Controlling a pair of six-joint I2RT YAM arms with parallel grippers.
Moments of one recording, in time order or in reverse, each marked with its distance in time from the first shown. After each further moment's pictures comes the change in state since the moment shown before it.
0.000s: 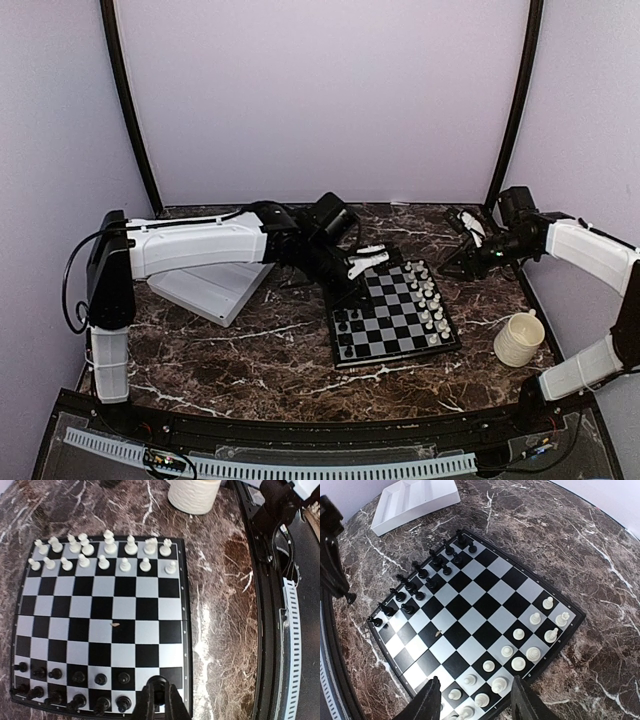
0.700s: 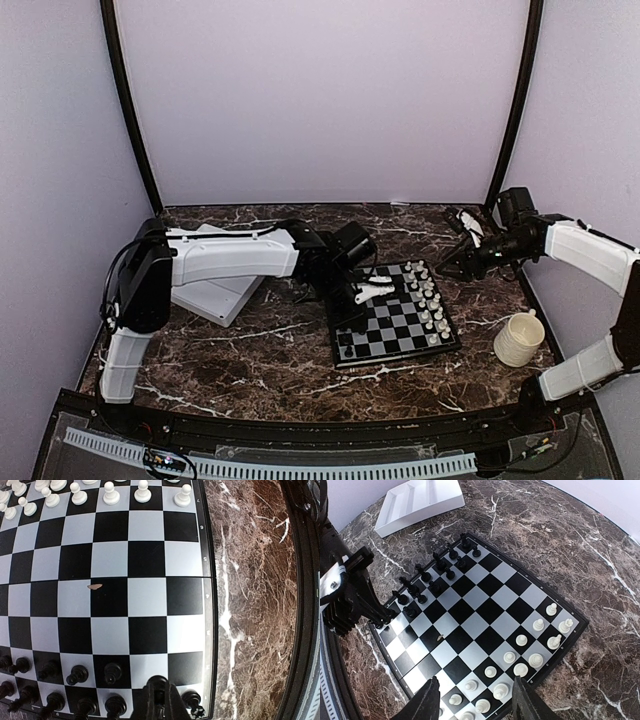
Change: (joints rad) left arm -0.050 0.192 0.106 -0.166 -0.114 0.071; right arm -0.002 0.000 -0.024 0.045 -0.025 -0.002
